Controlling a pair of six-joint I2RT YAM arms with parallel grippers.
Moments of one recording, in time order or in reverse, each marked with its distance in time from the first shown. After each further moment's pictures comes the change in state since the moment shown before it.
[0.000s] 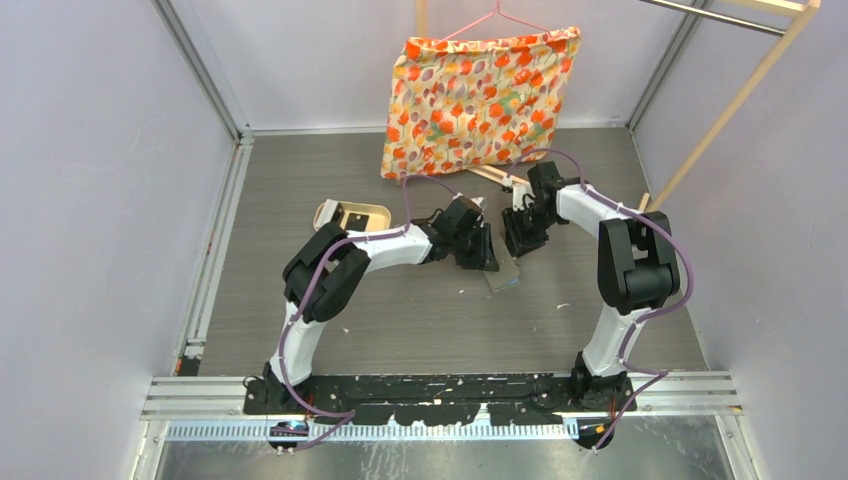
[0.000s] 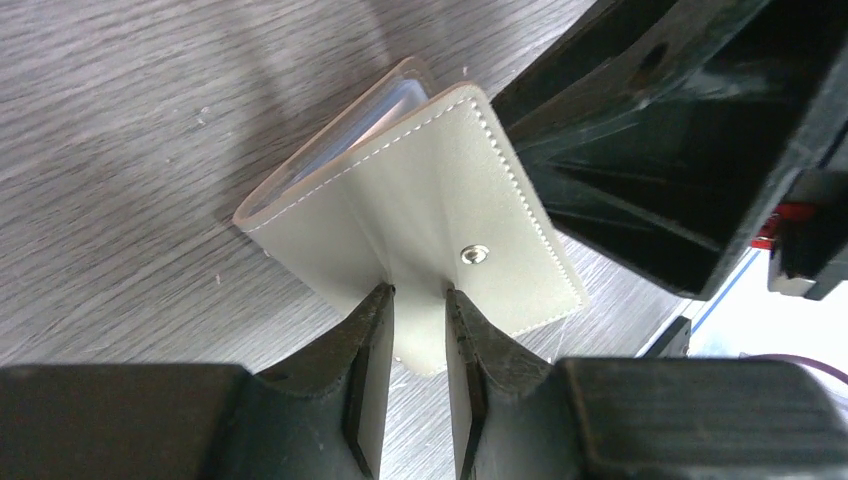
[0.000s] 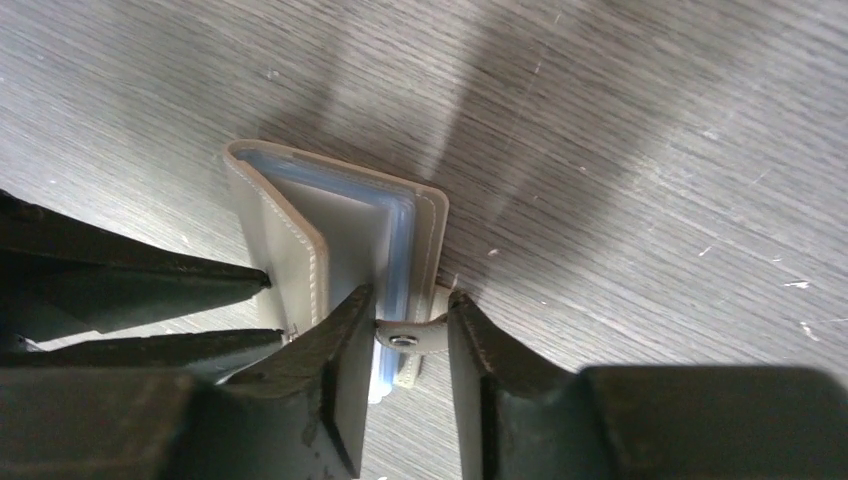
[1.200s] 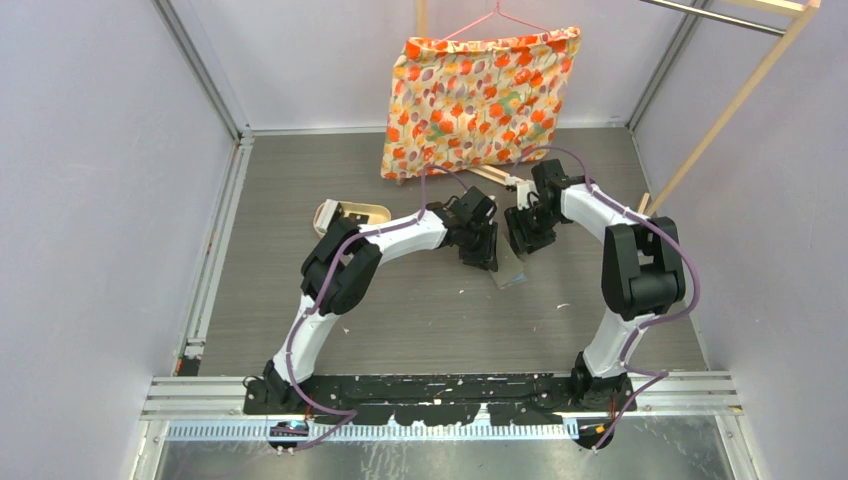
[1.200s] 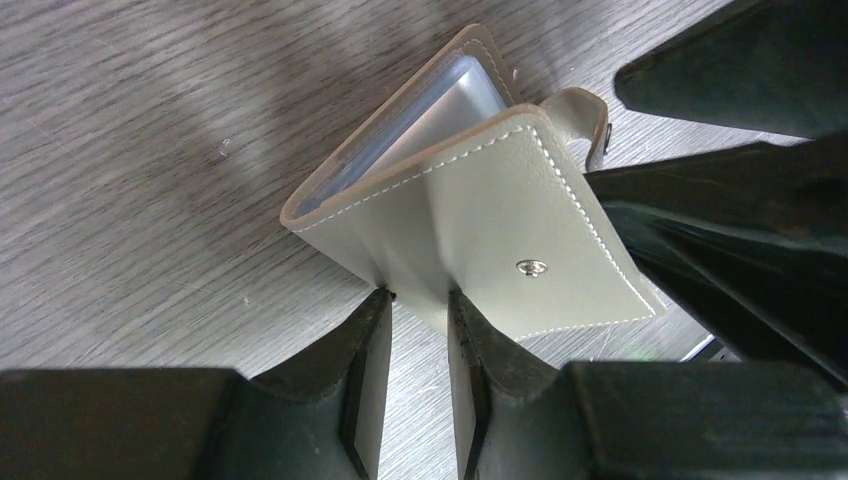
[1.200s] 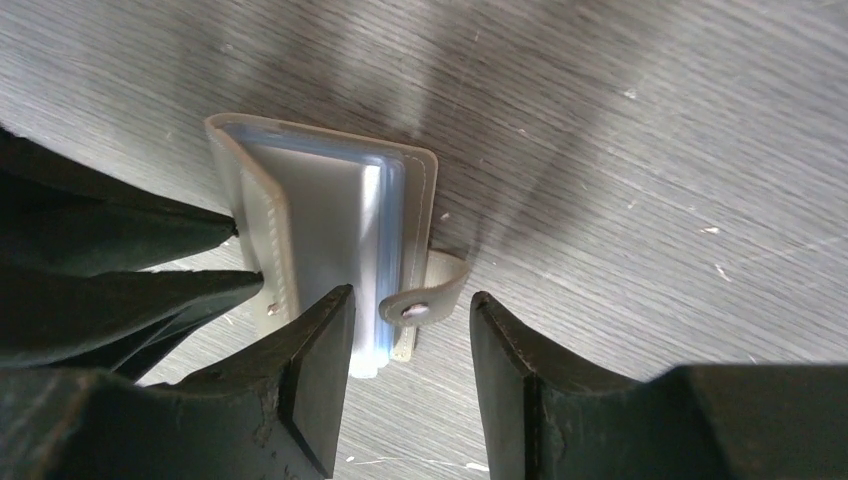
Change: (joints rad) left arm 0.005 0.127 0.259 -0.322 -0.008 0.111; right arm -0.002 -0.064 -0.002 -0.029 0.099 -0.050
